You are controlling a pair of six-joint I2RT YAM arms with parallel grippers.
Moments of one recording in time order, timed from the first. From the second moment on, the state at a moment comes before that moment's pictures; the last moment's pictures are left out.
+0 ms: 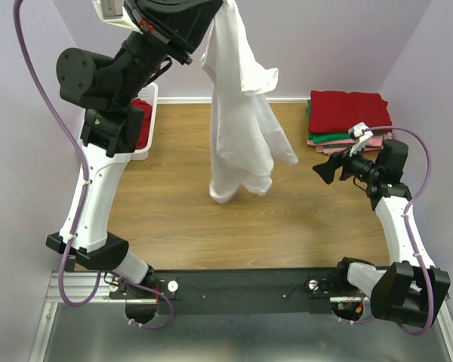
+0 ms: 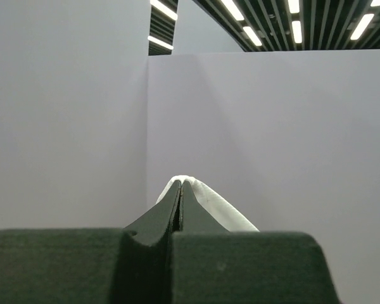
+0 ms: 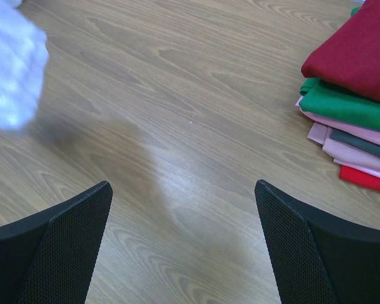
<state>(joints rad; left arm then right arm) -0.45 1.54 2.25 0.10 0.46 -0.50 -0.21 1.08 0.78 -0.18 -0.81 -0.23</state>
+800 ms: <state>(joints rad) -0.49 1.08 0.73 0.08 0.41 -0.48 -0.22 1.09 0.78 -0.18 -0.84 -0.26</state>
